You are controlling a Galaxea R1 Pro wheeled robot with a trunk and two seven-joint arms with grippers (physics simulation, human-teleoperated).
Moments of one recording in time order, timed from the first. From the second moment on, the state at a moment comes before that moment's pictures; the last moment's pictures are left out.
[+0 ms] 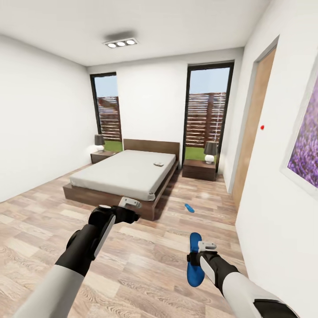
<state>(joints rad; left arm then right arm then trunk) -0.66 0.00 -0.24 -1.21 -0.04 0.90 -0.17 -0.74 0.10 -0.07 -0.23 0.01 0.29 -0.10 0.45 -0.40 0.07</state>
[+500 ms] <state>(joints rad) -0.66 0.00 -0.24 -1.21 -0.04 0.90 -0.17 -0.74 0.10 -0.07 -0.23 0.01 0.29 -0.10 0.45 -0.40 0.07</state>
